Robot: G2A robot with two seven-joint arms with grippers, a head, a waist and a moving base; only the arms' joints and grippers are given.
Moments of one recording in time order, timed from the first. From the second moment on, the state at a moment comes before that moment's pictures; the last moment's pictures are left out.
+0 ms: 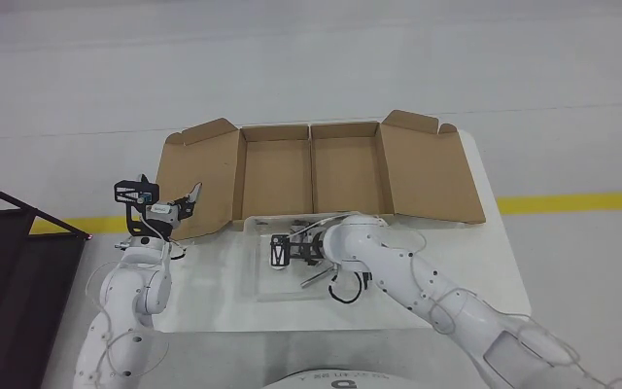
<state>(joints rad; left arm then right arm) 1.73 -1.15 -1.60 -1.80 1.33 0.00 0.00 -1.07 -1.31 0.65 -1.50 -1.50 -0.64 0.73</state>
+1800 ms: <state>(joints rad) 1.73 -1.15 -1.60 -1.80 1.33 0.00 0.00 -1.35 -1.03 1.09 -1.74 -1.47 -1.01 -0.36</state>
